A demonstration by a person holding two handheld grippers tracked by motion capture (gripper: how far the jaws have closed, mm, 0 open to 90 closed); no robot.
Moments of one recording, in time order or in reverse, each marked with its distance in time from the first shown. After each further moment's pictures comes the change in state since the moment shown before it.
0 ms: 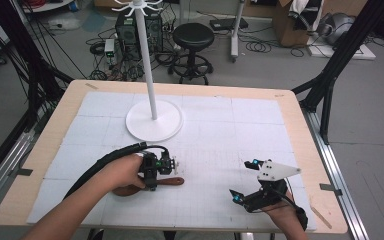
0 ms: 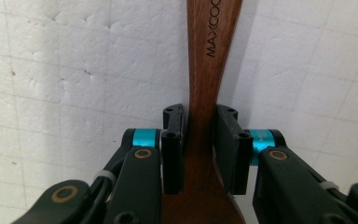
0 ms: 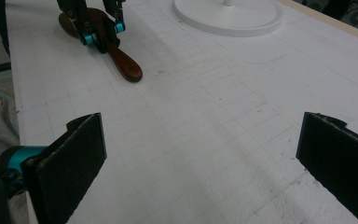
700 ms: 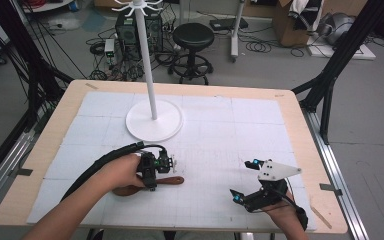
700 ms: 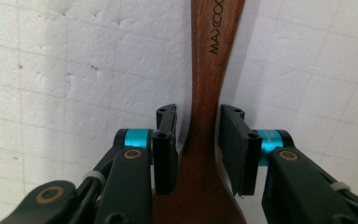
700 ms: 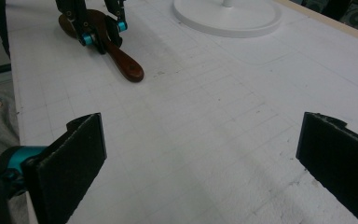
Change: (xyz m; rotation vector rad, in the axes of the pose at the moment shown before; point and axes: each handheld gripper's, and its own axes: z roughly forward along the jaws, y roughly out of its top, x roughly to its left) left arm 0.002 -0.005 -0.001 -0.031 0.008 -0.025; right arm -0.001 0.000 -0.001 -0.004 0.003 0.002
